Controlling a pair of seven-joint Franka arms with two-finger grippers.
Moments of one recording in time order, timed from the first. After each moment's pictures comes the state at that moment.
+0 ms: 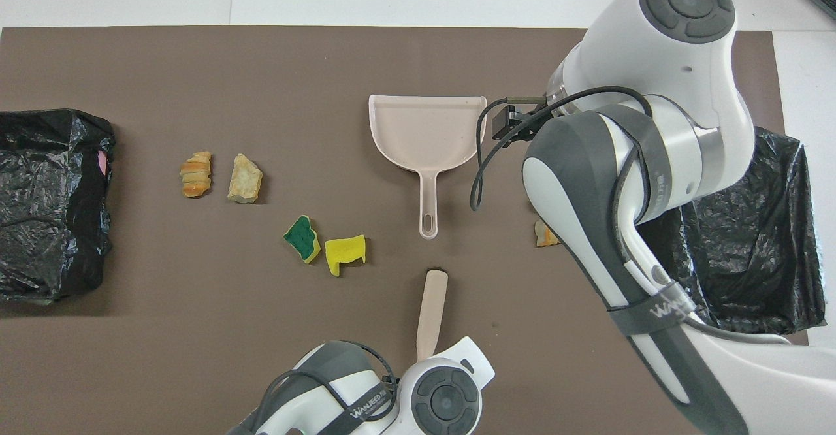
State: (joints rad) left arm -0.10 0.05 -0.93 -2.23 -0.10 2.09 -0.75; right arm 0.32 0.38 -0.01 -1.35 0.05 1.73 0.36
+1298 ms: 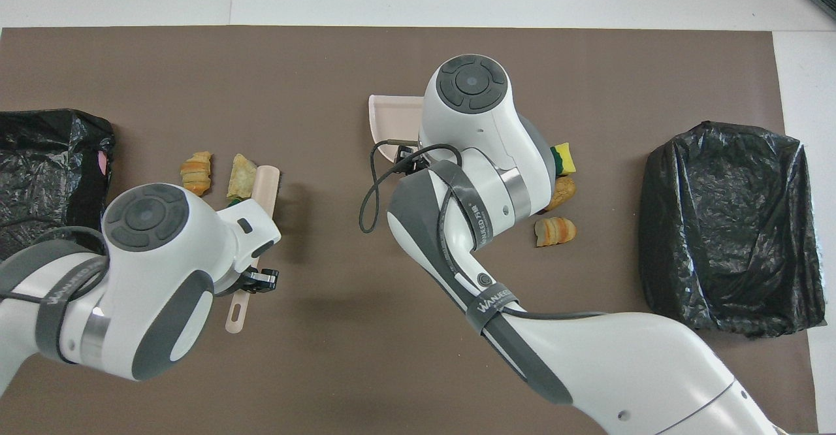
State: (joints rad) left arm -0.09 -0.13 -0.27 -2.19 -0.01 1.87 -0.17; right arm 0.51 0.58 0.00 -1.33 0.08 1.86 0.63
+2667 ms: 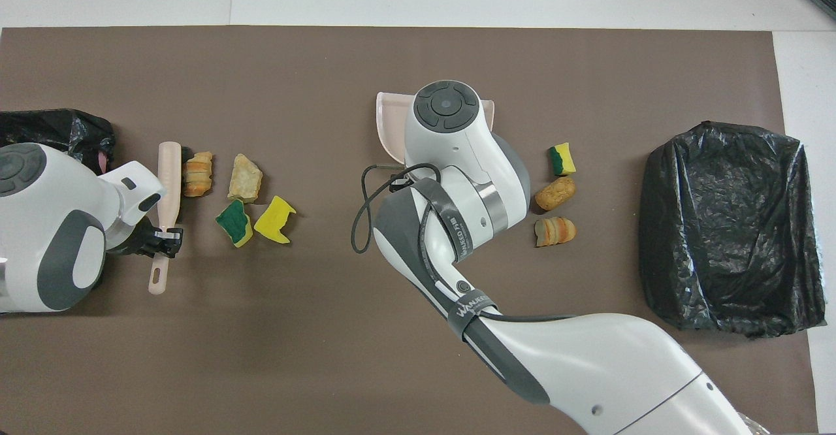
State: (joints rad) left arm -0.09 0.05 0.04 -2.18 0.06 2.03 -0.03; right arm 0.53 0.59 0.00 -1.39 0.09 1.86 0.63
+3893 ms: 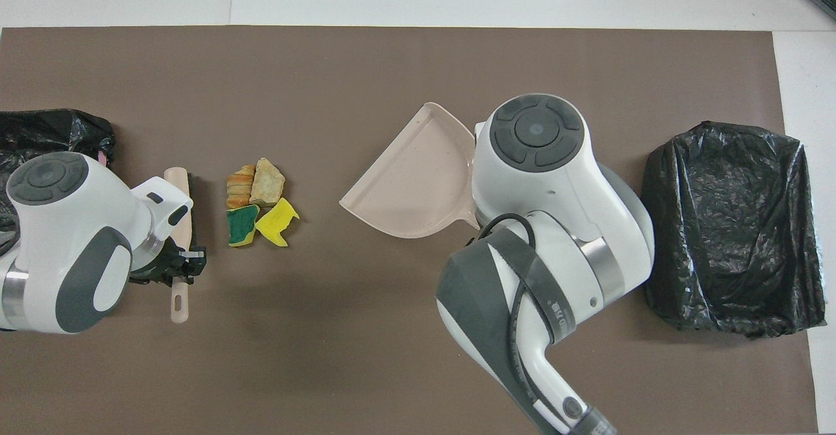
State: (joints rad) left arm -0.10 -0.04 -0.05 -2.20 0.05 1.87 -0.30; right arm 0.51 0.20 0.00 -1.66 -0.04 1.69 -0.37
